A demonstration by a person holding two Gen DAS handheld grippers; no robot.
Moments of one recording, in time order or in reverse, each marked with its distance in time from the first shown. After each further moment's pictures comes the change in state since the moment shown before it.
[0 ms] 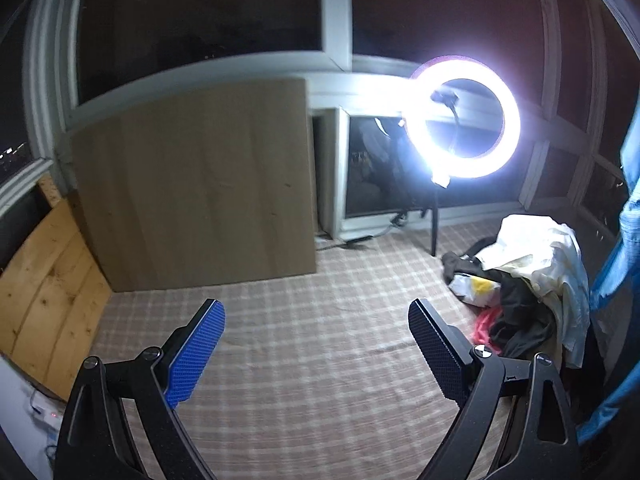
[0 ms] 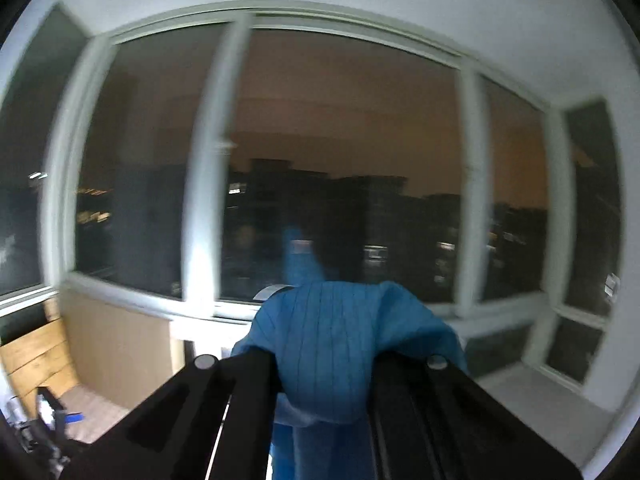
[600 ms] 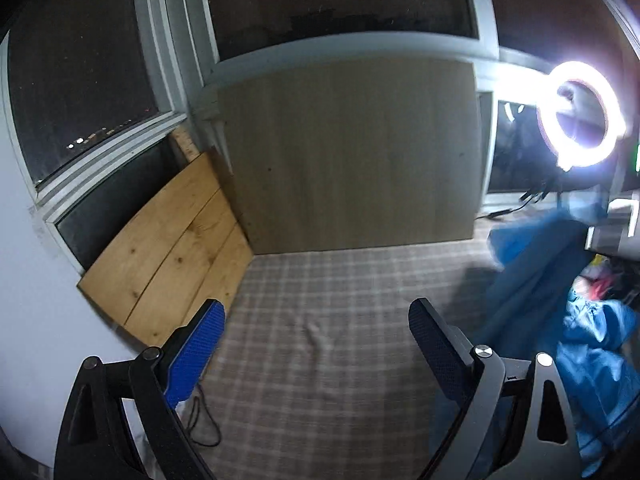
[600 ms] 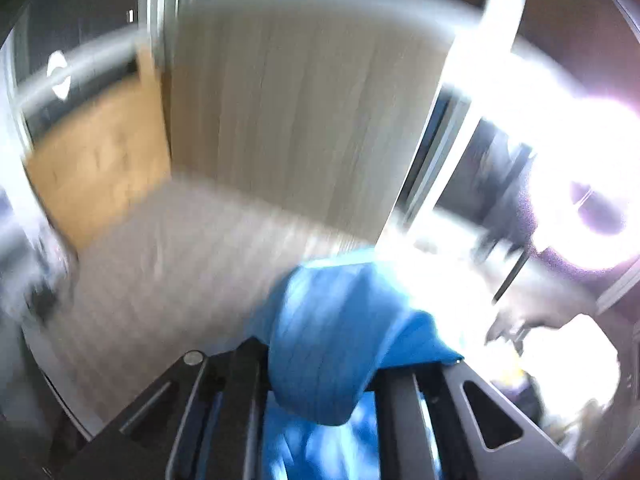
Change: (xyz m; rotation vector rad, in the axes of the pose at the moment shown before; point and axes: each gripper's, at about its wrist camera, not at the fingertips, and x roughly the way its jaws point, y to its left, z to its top) left arm -0.040 0.158 -0.064 -0.078 0.074 0.376; right arm 0.250 0.361 -0.363 -0.213 0.848 0.412
